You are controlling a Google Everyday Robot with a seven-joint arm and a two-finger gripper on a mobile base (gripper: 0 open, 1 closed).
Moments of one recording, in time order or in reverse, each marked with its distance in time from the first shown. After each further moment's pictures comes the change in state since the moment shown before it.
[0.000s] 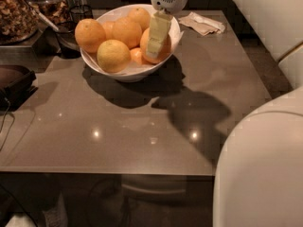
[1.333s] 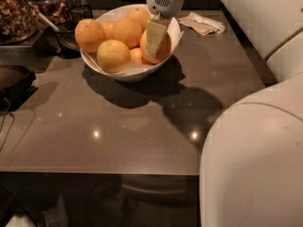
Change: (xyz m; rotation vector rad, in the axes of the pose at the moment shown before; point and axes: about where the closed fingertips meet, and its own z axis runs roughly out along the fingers) arm -0.003 0.000 0.015 -0.042 0.020 0.021
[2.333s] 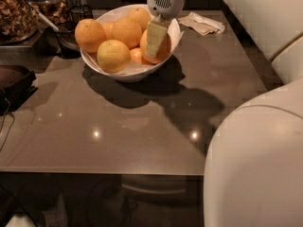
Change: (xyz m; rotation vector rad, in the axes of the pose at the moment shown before) arm 0.001 0.003 0.000 0.001 -0.012 0.004
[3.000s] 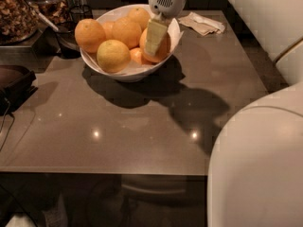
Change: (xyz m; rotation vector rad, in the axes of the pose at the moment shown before) arm -0.006 -0.004 -0.004 0.013 -0.049 0.014
